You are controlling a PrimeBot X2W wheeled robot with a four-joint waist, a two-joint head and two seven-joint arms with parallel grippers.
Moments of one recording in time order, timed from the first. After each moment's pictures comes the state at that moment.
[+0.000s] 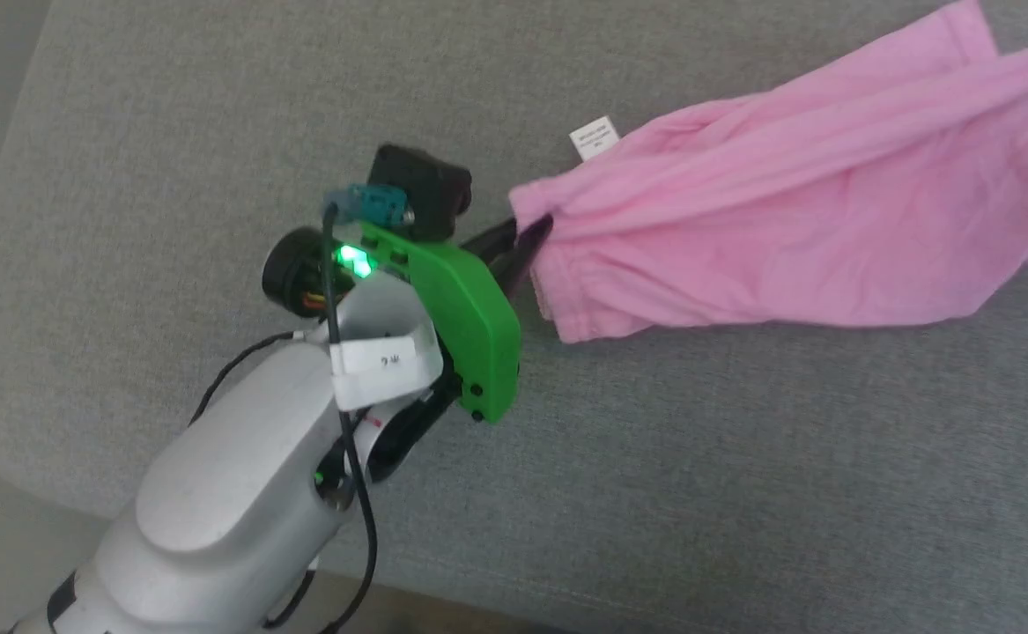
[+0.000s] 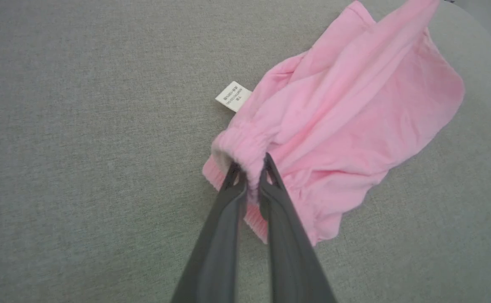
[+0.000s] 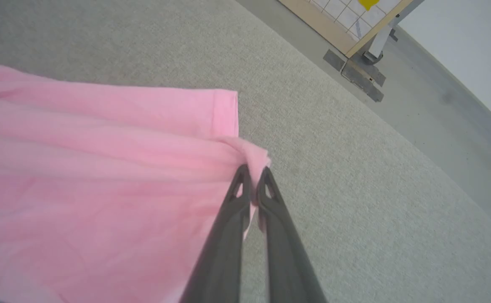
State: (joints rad) left arm -0.69 0.39 -0.74 -0.13 -0.76 0.17 0.43; right arm -0.85 -0.79 0.31 0.12 0.54 0.13 0.82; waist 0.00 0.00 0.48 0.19
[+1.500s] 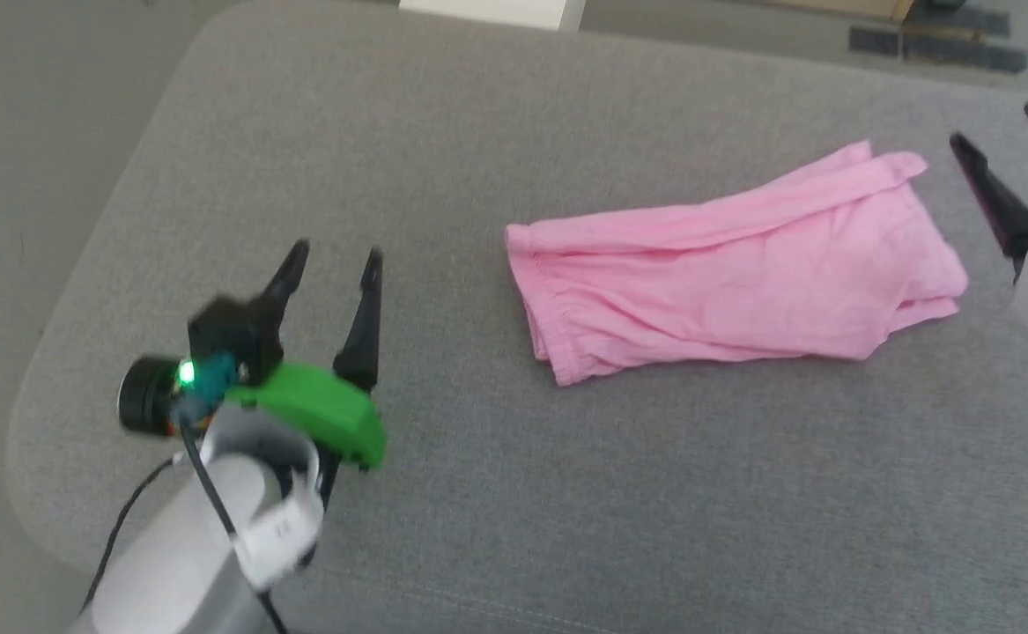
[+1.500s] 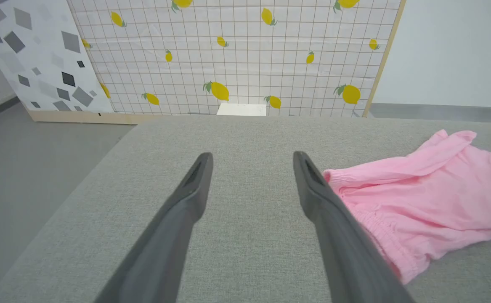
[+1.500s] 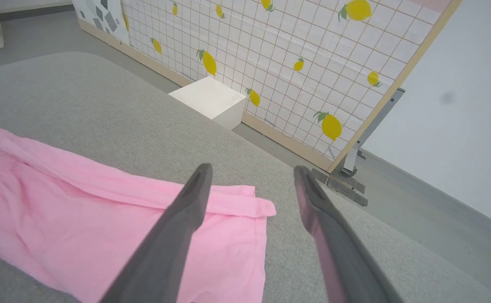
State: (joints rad) left arm -0.43 0.45 -0.61 0.04 -0.62 0.30 -0.12; right arm -0.70 -0.71 0.45 0.40 0.57 0.13 0.07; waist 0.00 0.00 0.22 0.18
